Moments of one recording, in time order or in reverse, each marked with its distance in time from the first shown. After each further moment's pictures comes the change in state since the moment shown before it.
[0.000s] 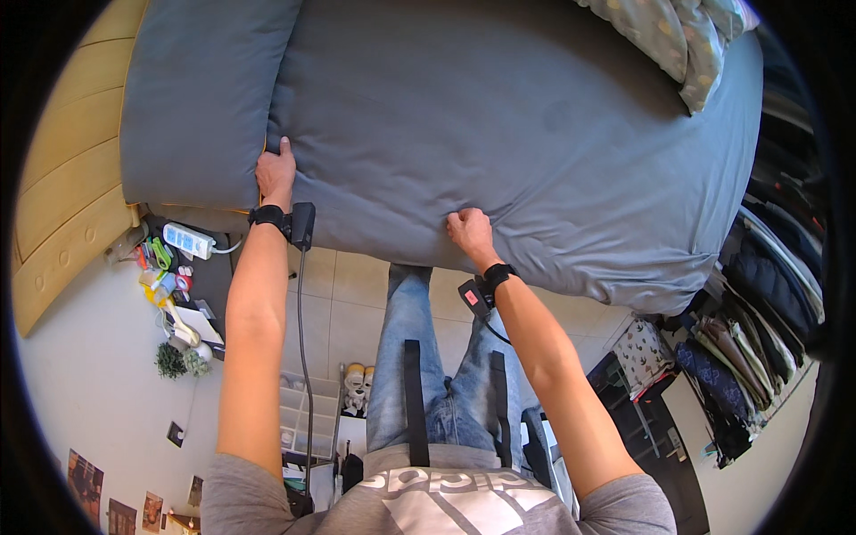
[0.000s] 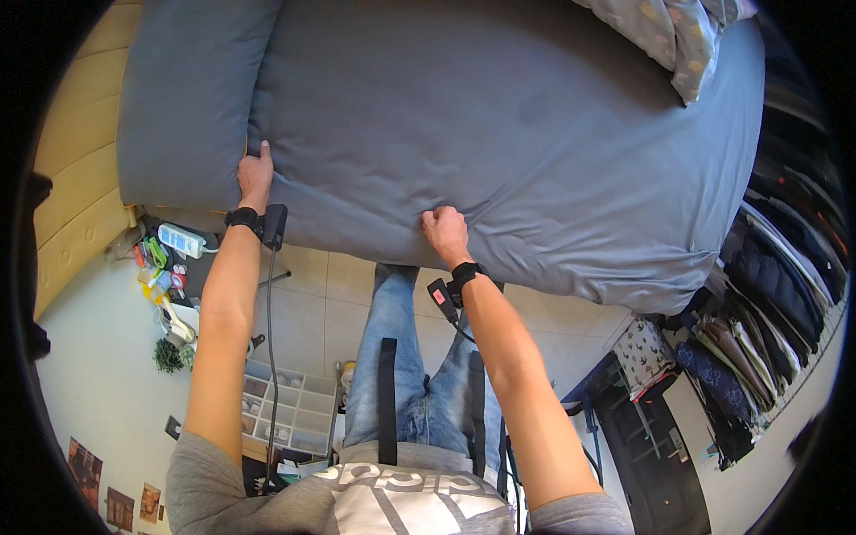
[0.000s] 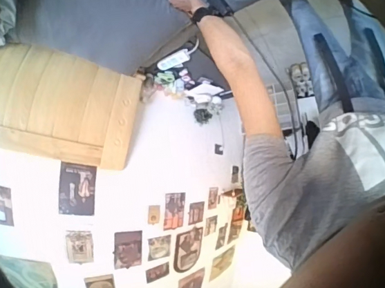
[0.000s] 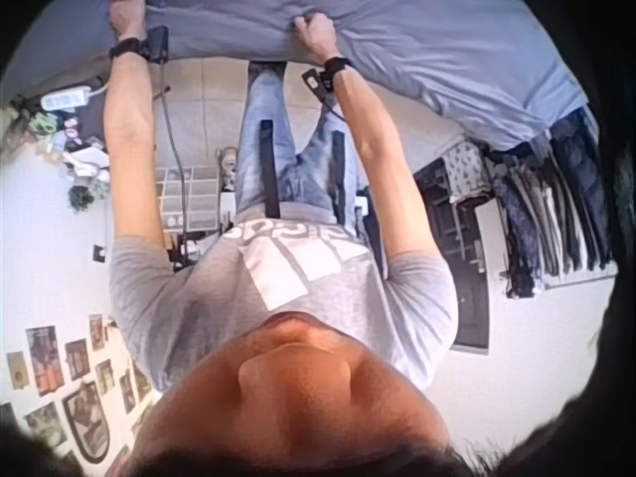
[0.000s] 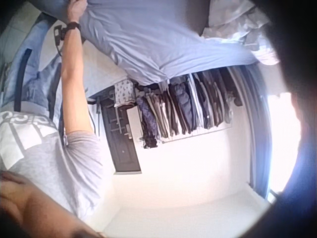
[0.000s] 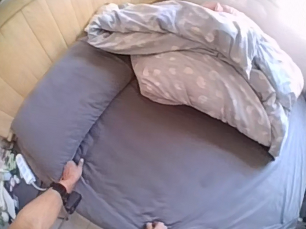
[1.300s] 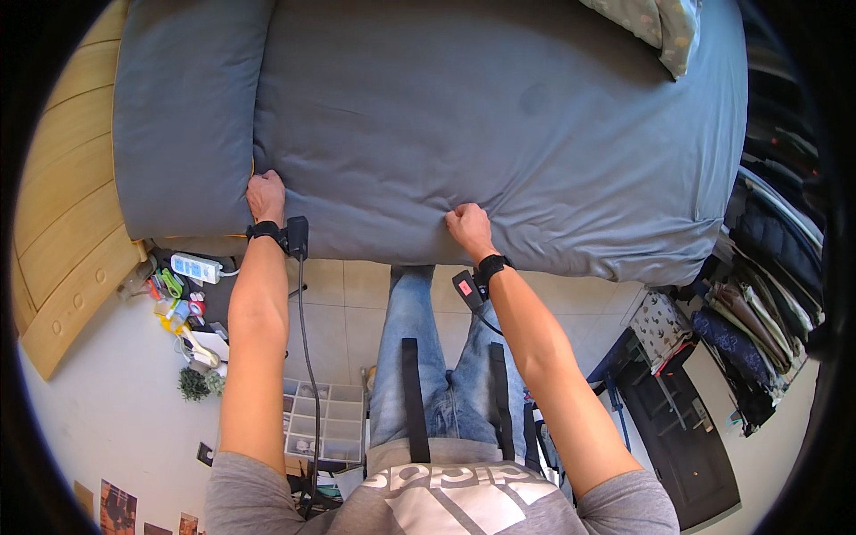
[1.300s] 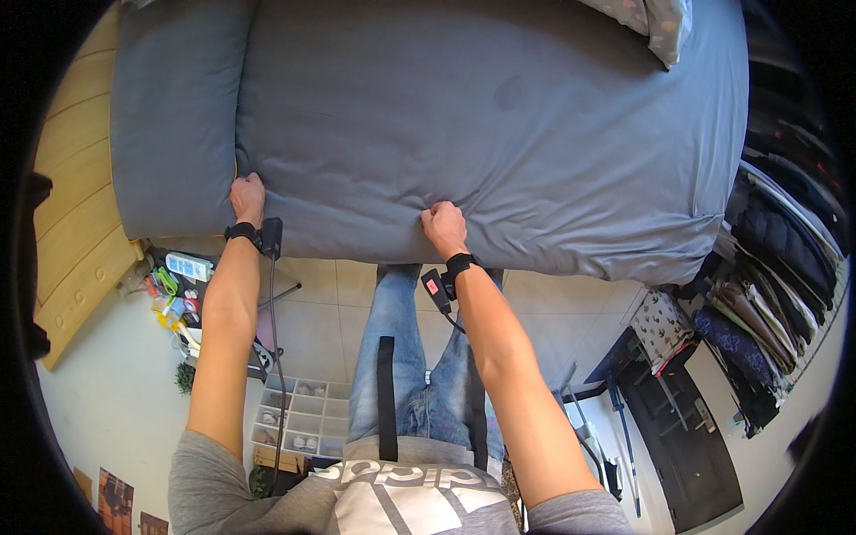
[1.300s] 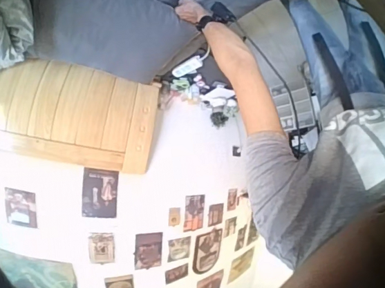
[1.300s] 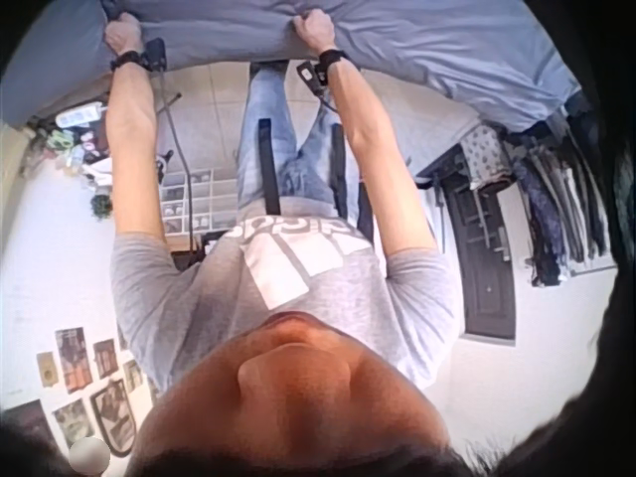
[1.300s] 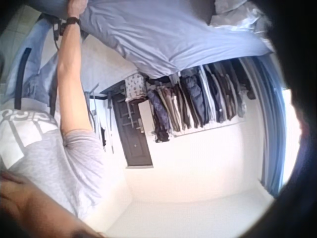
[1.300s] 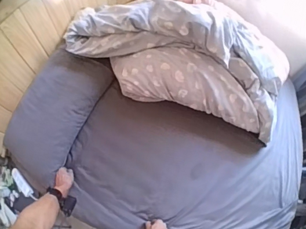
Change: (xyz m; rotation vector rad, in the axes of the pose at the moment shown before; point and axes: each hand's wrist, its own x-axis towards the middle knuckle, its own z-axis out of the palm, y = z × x) left_hand -0.008 -0.002 -0.004 0.030 0.059 0.121; right_hand -0.005 0.005 -0.011 -0.093 0.057 0.020
